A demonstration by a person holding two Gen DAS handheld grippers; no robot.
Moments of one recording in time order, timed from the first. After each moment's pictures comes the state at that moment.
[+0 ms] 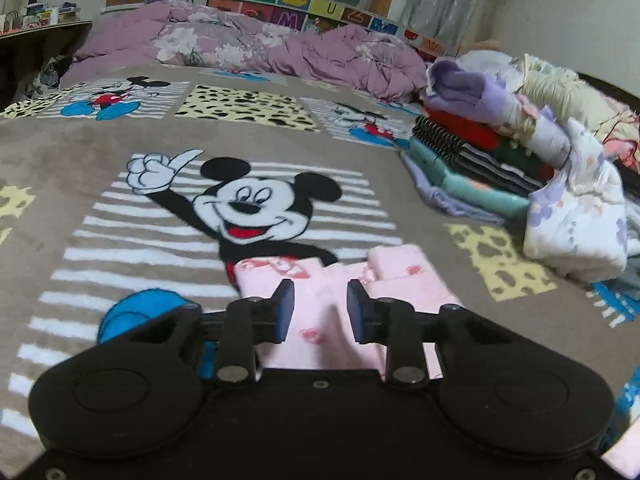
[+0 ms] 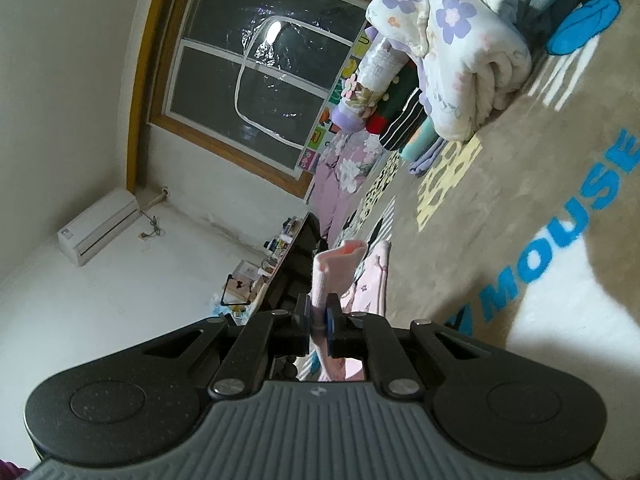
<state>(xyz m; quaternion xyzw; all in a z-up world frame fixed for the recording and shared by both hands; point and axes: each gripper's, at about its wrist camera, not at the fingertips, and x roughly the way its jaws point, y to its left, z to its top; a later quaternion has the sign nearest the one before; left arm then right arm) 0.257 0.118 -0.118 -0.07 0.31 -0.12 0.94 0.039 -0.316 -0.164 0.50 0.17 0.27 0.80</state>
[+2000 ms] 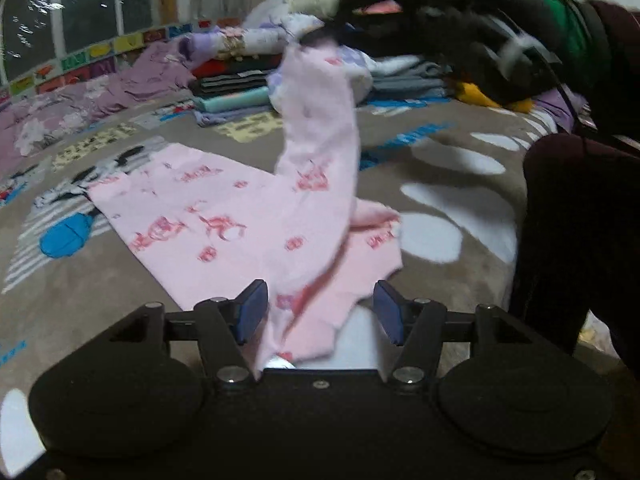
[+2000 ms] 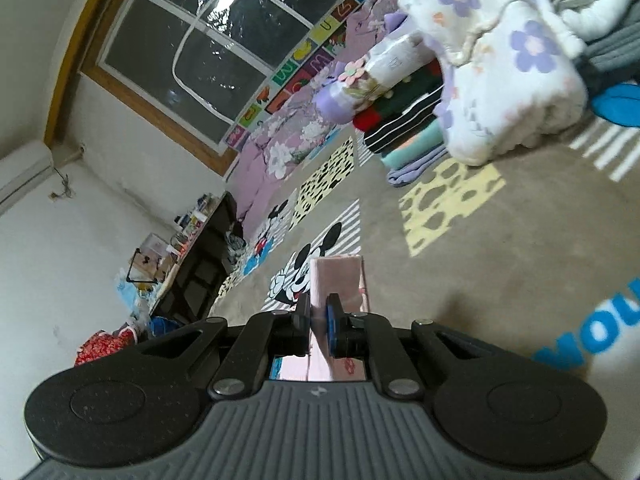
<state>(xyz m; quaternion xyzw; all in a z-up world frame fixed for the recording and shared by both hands) -0.025 0.058 -0.140 0.14 0.27 -0.34 0.89 0.114 -0.242 -0.076 0.40 0.26 0.17 0.86</state>
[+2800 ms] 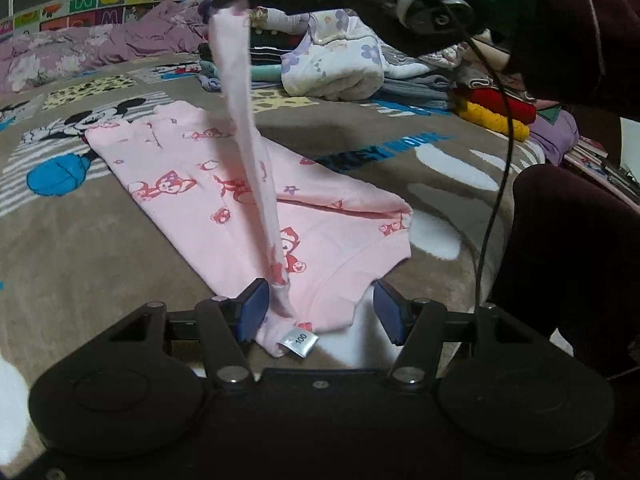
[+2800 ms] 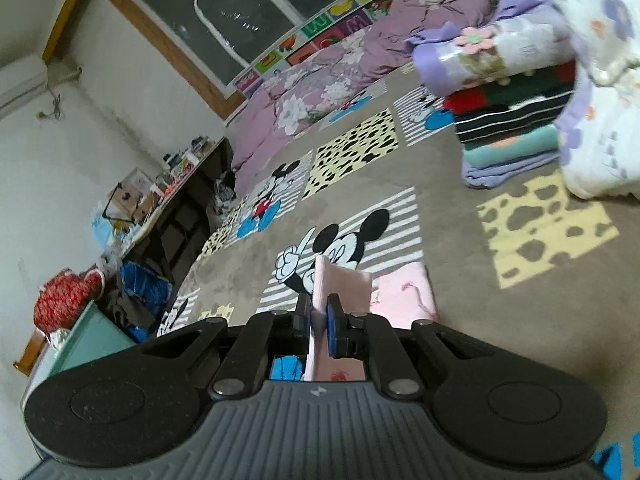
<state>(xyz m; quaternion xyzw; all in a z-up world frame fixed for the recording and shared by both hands) -0.007 0.093 -0.140 0.05 0.31 -0.36 0.88 0.206 -0.137 -0.030 0.29 0.31 0.18 0.88</state>
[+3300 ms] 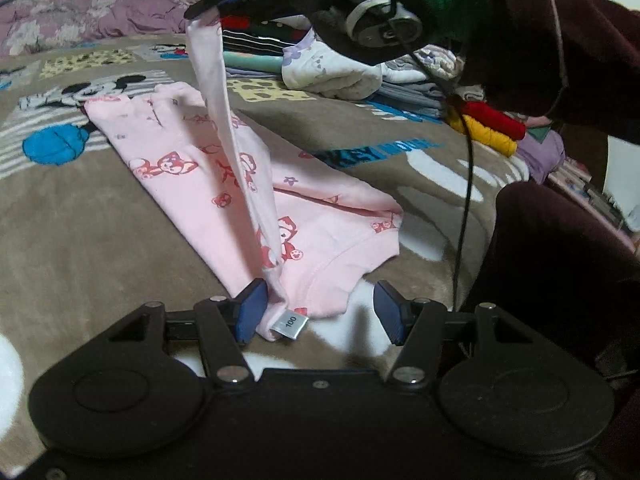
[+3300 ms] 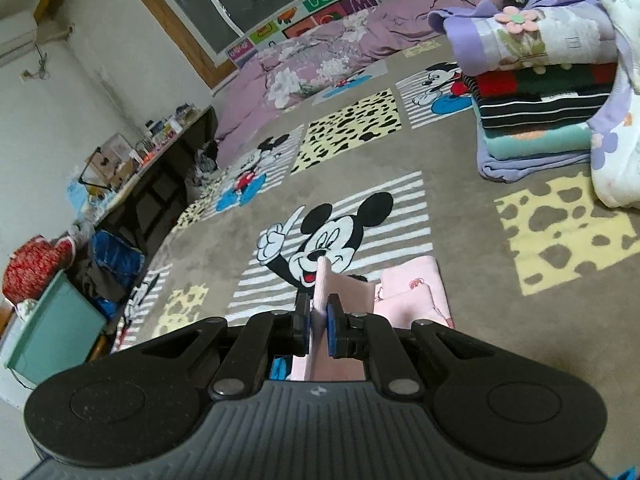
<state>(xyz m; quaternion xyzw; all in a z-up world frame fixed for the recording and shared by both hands) -0.003 0.110 -0.139 0.00 0.34 -0.38 0.86 0.241 -0.092 -0.043 0.24 0.35 0.17 0.89</state>
